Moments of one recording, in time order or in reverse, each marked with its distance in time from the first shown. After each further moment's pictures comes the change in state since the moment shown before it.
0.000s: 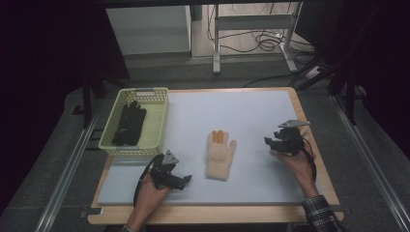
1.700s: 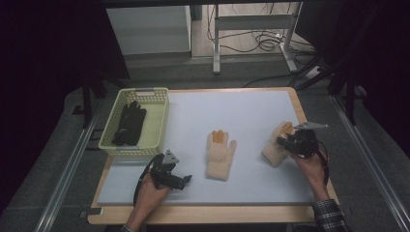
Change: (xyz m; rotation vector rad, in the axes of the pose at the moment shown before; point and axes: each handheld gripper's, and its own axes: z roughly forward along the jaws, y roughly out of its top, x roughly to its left) left arm 0.001 0.000 0.000 0.005 -0.003 0.001; right arm -0.023 -0.014 -0.019 -0.036 0.010 0.050
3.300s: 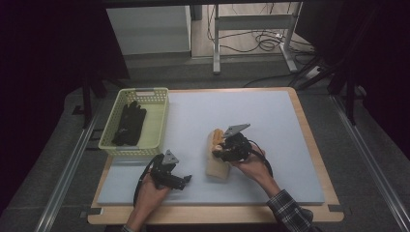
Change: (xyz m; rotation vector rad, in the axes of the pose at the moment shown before) left arm -0.001 0.000 0.000 -0.005 0.003 -0.003; right arm 0.171 0.046 0.076 0.110 0.384 -0.327
